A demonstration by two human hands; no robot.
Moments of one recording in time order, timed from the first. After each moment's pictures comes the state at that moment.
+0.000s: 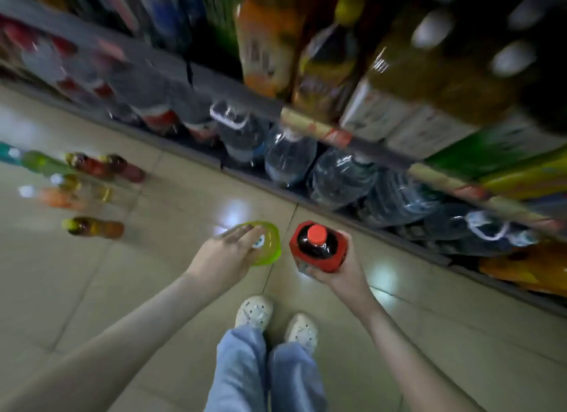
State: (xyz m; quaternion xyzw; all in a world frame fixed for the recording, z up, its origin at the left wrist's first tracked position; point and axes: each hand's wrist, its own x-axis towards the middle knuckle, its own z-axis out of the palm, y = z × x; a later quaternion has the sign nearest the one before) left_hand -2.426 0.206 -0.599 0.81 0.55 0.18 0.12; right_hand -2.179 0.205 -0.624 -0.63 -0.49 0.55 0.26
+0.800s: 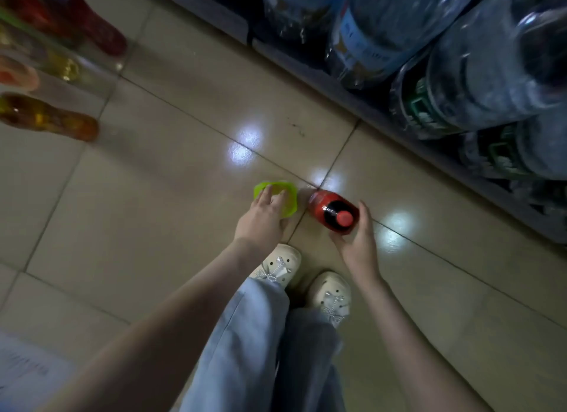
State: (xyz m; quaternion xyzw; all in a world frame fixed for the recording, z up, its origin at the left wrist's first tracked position) left_hand -2.429 0.147 -0.891 0.56 0.73 -0.05 0.40; right_hand -2.233 0.153 -0.899 -0.73 -0.47 0.48 0.11
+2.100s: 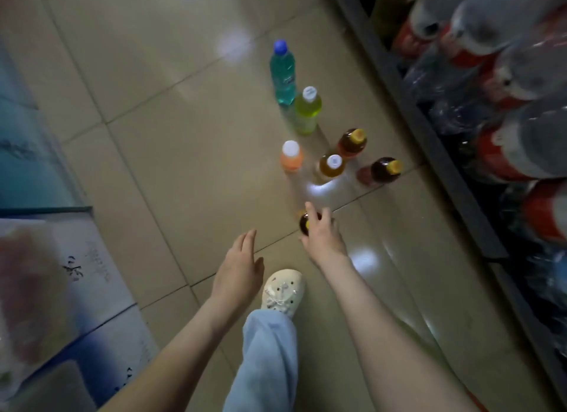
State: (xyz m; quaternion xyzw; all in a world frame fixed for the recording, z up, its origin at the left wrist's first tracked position) left_hand -2.949 0.070 -0.792 0.21 0.90 0.10 0.37; right_hand -2.881 0.221 -0.858 -0.36 -0.83 0.32 -0.27
